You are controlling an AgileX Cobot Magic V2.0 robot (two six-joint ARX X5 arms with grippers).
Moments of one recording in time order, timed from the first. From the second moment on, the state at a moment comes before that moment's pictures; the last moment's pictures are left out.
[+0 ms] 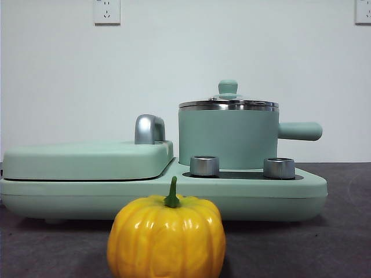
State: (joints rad) left arm -0.10 0.59 0.73 -0.25 0.34 0.03; right arm 0.06 0.56 0.72 -0.30 -0.46 -0.09
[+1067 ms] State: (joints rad) left arm -0.39 1.07 0.95 -0.25 0.34 0.24; right arm 0.16 0.73 0.72 -0.30 -0.47 -0.19
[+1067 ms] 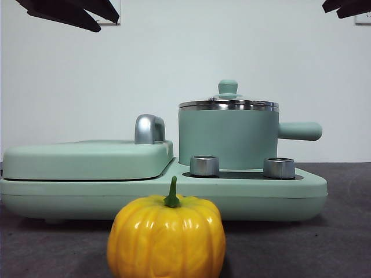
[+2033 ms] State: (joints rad) left arm -0.60 1.44 1.00 0.26 0.34 0.17; right arm 0.16 0.73 0.72 -0.30 -0.47 -0.15
